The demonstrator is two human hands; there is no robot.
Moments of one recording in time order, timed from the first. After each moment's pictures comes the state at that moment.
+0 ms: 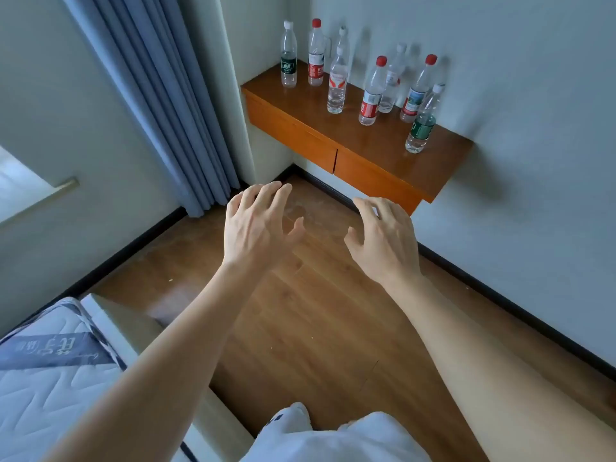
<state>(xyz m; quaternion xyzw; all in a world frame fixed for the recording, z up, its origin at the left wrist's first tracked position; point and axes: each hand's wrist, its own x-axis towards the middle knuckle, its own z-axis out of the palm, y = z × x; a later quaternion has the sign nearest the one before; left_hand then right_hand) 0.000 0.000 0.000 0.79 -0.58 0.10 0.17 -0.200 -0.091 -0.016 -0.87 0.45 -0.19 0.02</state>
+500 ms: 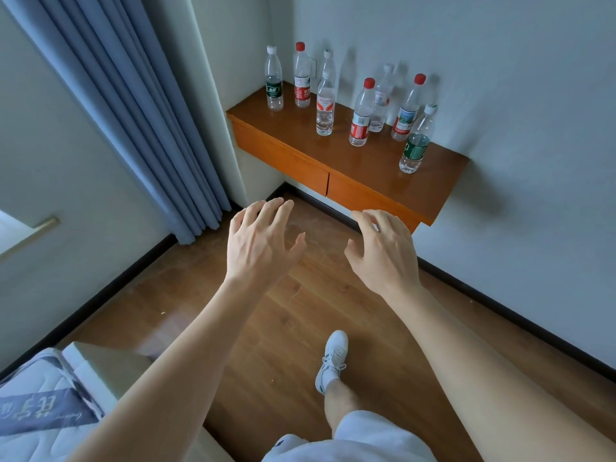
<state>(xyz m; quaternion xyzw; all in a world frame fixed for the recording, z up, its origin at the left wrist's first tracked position) 0.025 -0.079 -0.010 0.77 -0.61 0.10 0.17 -0.178 -0.164 -0.029 -0.86 0.48 -0.18 0.02</state>
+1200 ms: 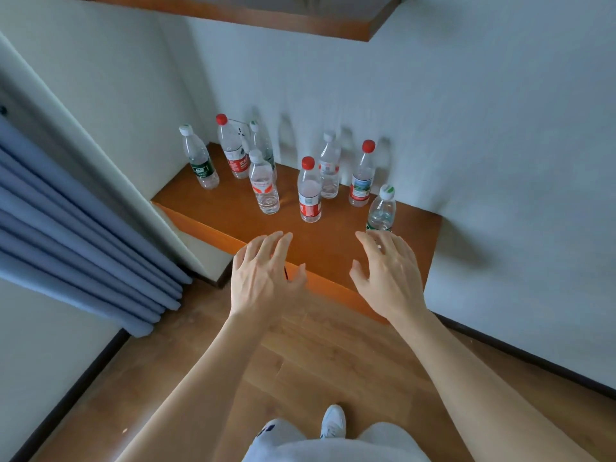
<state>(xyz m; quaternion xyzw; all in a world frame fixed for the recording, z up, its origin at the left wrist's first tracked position) 0.018 -0.406 -0.016 0.76 -0.64 0.02 0.13 -0.196 -0.463 -0.037 -0.80 0.56 -0.20 0.03</state>
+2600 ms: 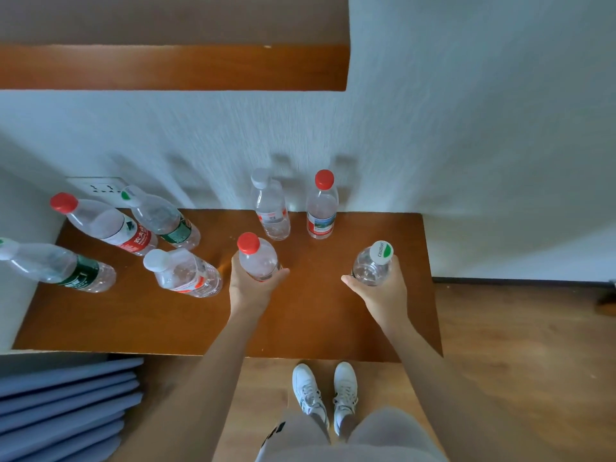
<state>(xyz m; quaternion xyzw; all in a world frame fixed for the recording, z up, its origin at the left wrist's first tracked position) 0.054 -0.693 -0.145 0.72 -0.45 -0.43 0.30 -0.169 -0.635 -0.163 -0.36 0.76 -0.41 0.36</state>
